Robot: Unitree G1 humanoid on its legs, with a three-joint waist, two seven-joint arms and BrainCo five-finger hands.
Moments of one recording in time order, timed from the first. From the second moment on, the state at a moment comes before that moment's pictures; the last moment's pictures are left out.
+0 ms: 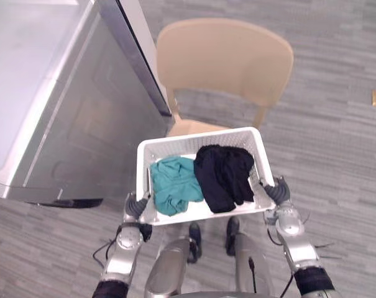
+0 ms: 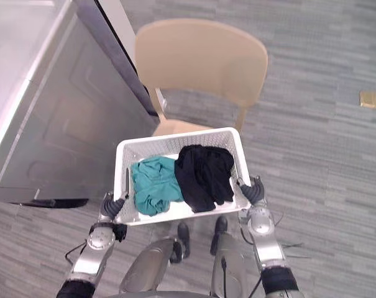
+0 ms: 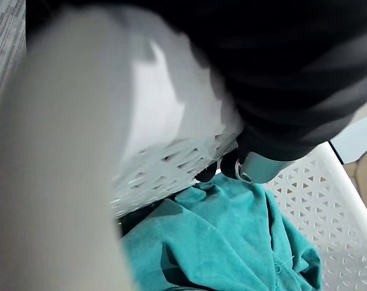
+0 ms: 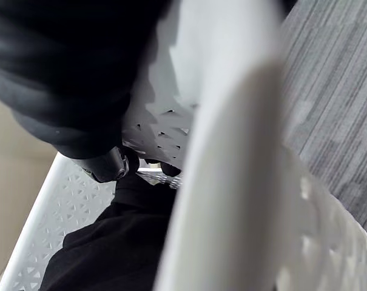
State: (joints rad) left arm -0.12 0.15 -0.05 0.31 0.11 0.11 0.33; right arm -0.18 -0.19 0.02 0.26 -0.15 0.05 -0.28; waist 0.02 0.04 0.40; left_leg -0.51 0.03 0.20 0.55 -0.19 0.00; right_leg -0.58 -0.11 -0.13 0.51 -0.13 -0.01
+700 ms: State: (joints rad) left arm -0.32 0.14 0.06 0.36 0.11 0.08 0.42; right arm -0.24 -0.15 0.03 0.28 -0.07 0.00 -0.33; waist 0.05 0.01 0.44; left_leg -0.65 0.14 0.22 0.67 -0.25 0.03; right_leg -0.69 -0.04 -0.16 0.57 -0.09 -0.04
